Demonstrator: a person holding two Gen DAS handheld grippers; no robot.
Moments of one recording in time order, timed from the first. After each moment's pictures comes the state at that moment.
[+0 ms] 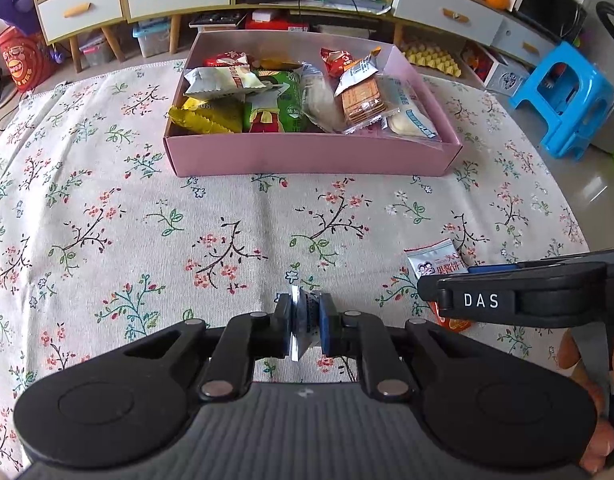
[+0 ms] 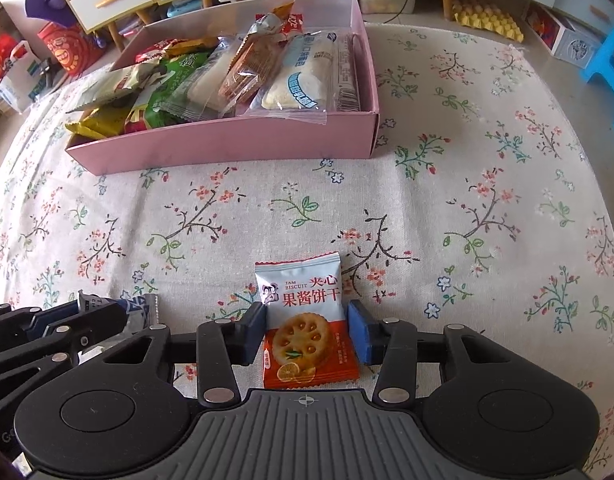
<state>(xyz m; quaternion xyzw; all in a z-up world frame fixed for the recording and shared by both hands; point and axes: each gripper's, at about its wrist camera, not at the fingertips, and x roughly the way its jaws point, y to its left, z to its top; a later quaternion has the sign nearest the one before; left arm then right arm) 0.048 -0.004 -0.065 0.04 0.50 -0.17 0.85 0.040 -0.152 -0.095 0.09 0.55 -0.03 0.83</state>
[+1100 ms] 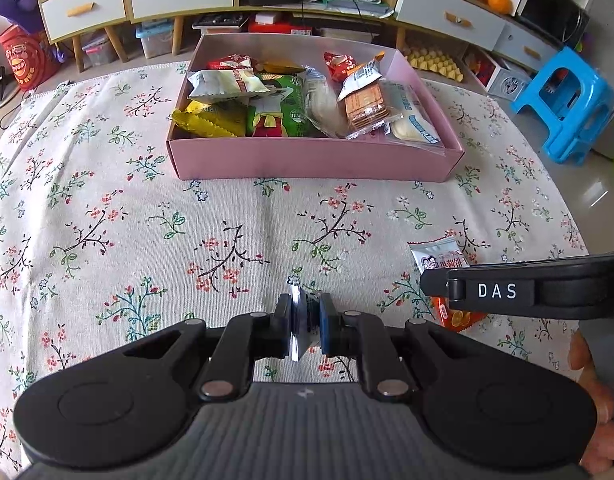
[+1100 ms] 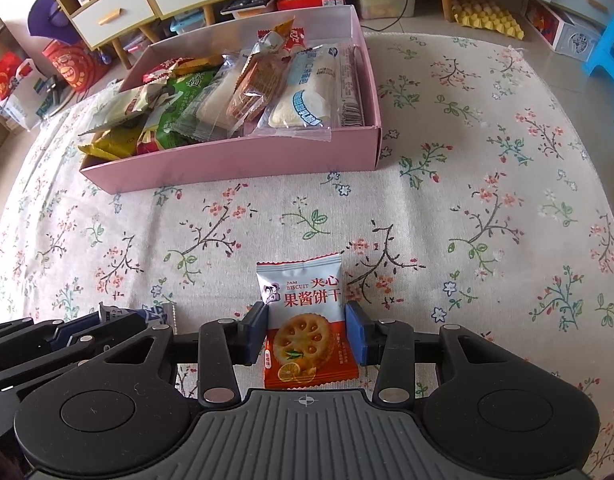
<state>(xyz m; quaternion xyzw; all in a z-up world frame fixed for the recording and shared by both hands) 0.050 -0.002 -0.064 0.03 0.50 -0.17 0.85 0.039 -0.155 -0.085 0.12 0.54 -0.02 0.83</state>
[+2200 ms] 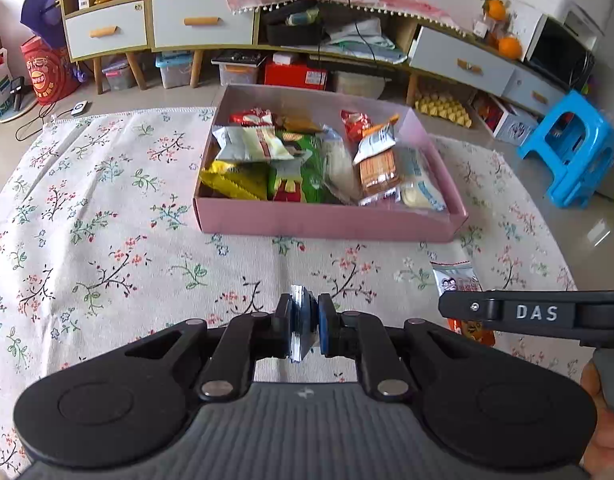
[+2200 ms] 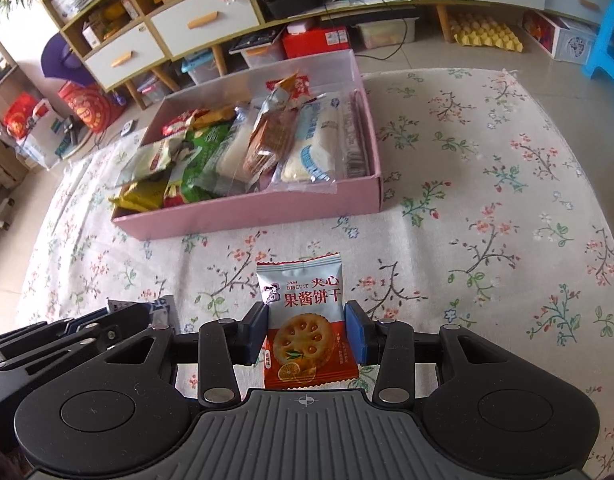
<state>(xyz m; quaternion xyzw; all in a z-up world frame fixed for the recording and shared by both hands) 0.060 0.005 -0.038 0.00 0.45 -0.15 0.88 0.034 -0.171 -0.057 0.17 0.49 -0.01 0.86</state>
